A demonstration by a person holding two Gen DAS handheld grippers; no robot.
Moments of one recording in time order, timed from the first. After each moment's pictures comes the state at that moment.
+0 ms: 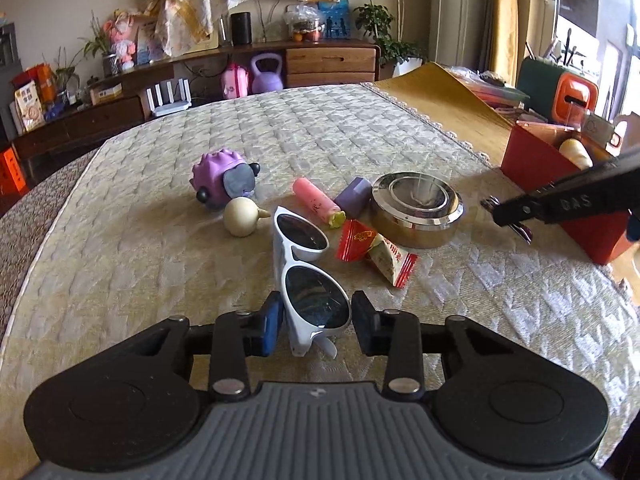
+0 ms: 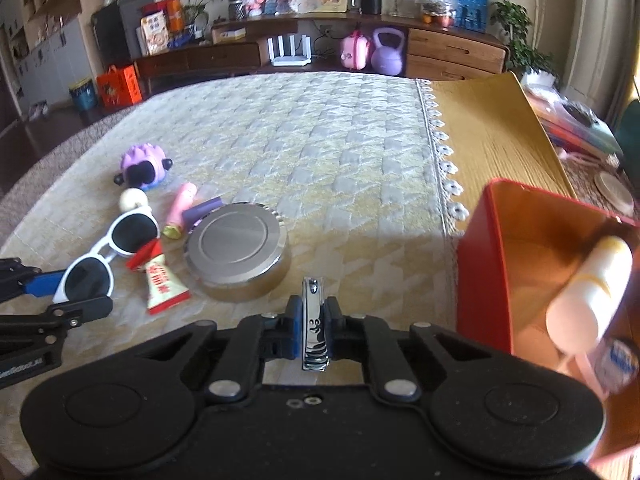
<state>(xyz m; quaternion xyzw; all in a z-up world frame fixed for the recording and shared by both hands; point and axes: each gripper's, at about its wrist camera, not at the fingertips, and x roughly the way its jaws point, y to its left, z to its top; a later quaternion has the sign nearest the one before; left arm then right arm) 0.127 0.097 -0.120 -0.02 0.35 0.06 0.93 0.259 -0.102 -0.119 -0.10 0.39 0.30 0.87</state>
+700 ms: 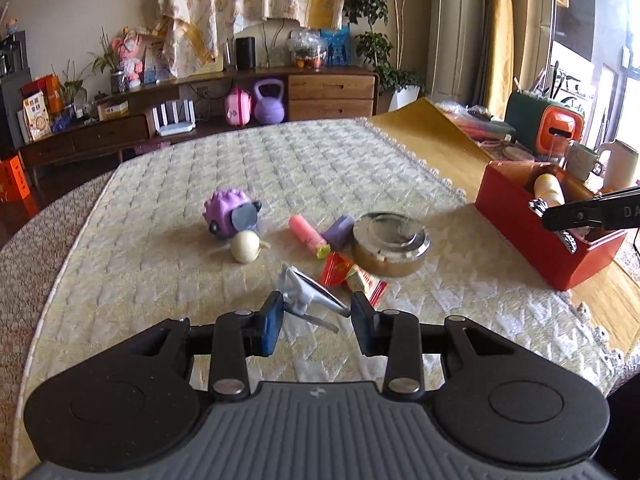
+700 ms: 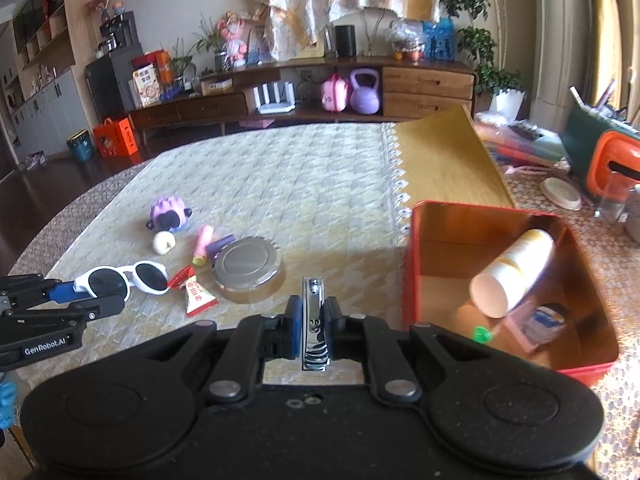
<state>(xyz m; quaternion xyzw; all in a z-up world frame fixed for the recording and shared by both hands) 0.095 0.083 -0.077 -0.02 0.32 0.06 0.95 0.210 -0.158 -0.063 -0.05 0.34 0.28 0.90</state>
